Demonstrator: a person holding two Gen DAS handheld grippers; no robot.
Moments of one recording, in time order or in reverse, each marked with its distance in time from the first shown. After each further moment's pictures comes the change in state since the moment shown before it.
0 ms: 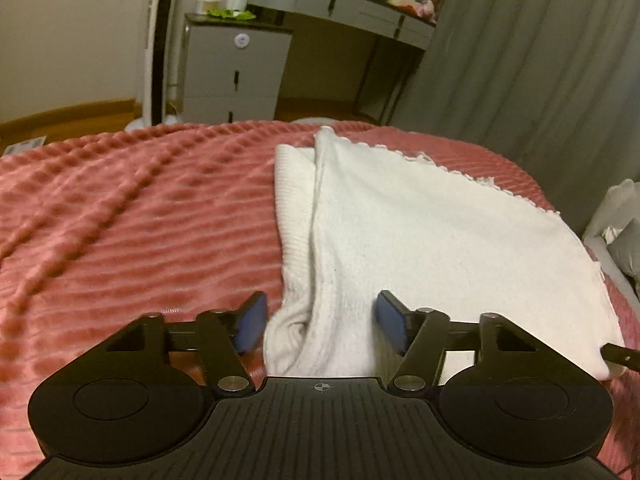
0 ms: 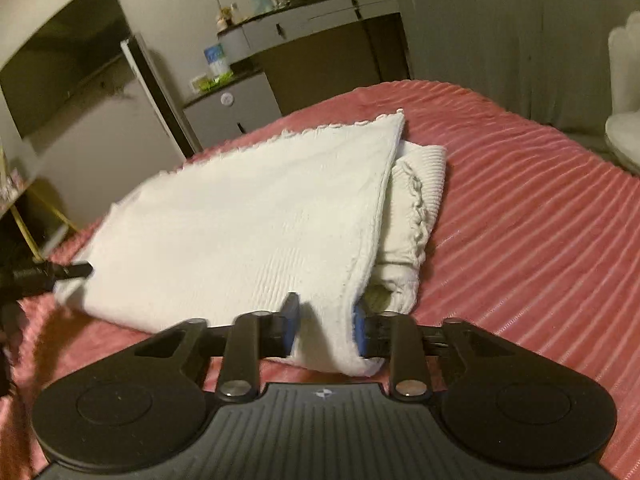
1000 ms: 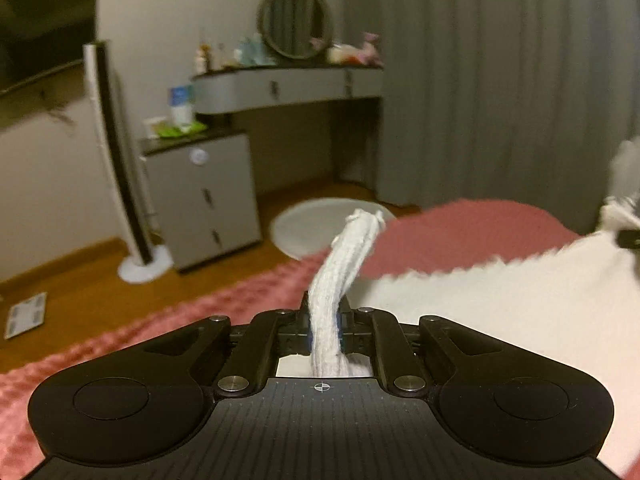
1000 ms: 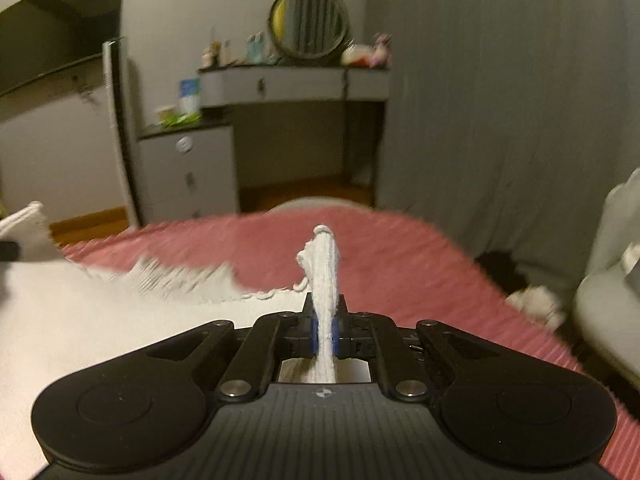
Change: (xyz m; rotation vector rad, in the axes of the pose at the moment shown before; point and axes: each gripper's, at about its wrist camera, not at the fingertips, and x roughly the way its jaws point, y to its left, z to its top) left arm 0.049 -0.051 0.100 0.307 -0.227 0.073; right arm 0.056 0.023 0.123 -0.211 -0.223 -0.230
